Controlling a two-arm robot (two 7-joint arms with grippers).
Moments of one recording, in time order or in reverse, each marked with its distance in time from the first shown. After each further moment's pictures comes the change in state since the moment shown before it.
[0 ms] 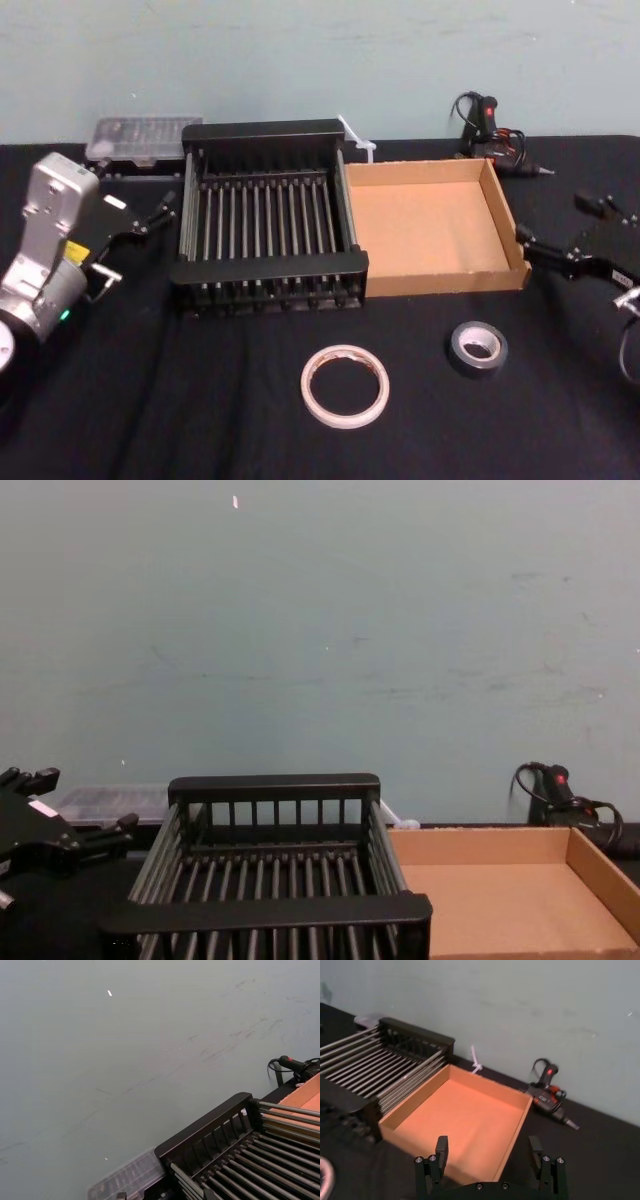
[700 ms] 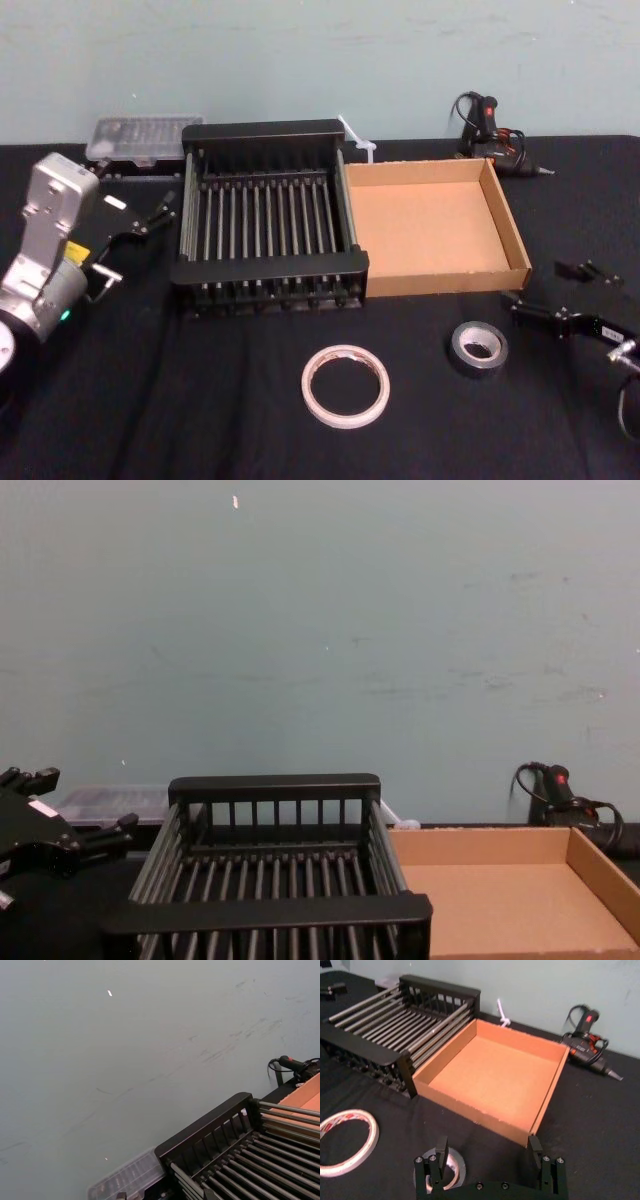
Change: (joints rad) left arm 0.000 0.000 0.000 0.000 0.000 0.000 0.000; right arm -0.092 -0.004 0.031 -0.053 0.033 0.145 0.056
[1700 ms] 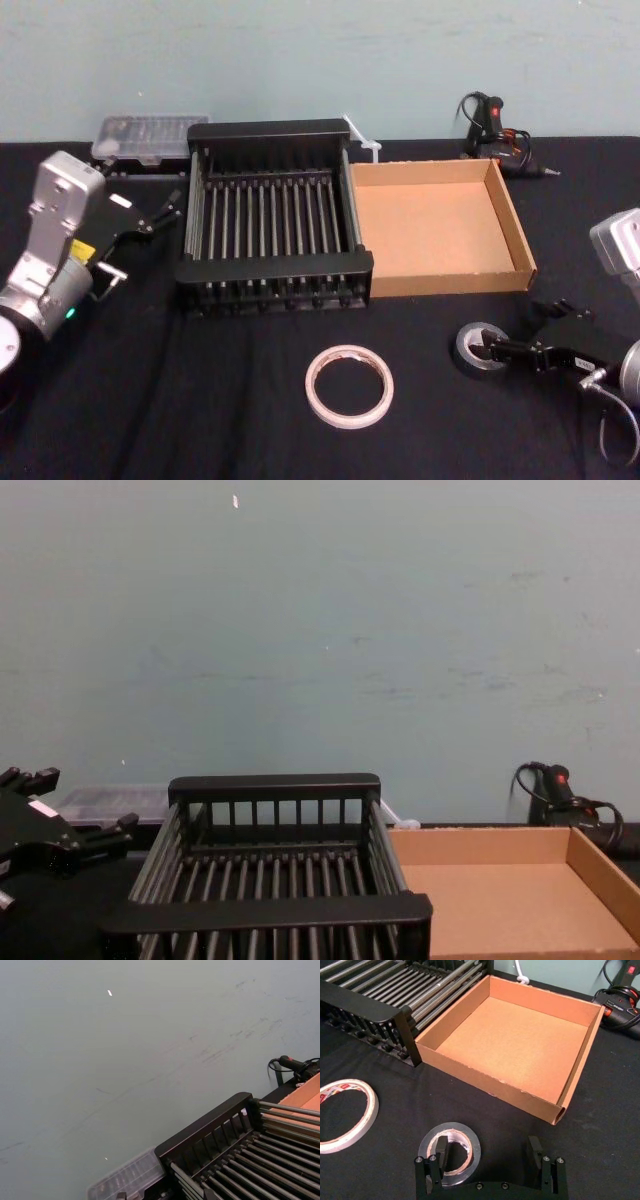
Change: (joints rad) left arm 0.000 0.000 0.000 0.000 0.000 0.000 0.000; right arm 0.059 -0.074 -0.070 0.089 -0.094 0.088 0.050
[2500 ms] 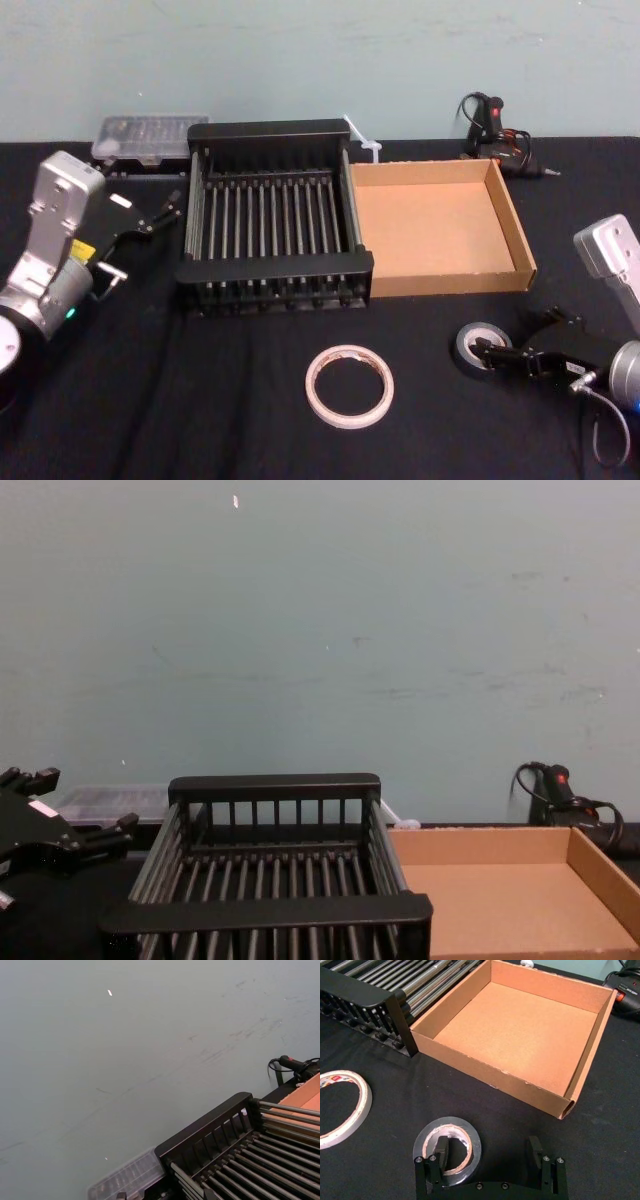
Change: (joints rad) left arm 0.000 0.000 0.000 0.000 0.000 0.000 0.000; right arm 0.032 -0.038 -0.014 0.047 -0.045 0.032 0.027
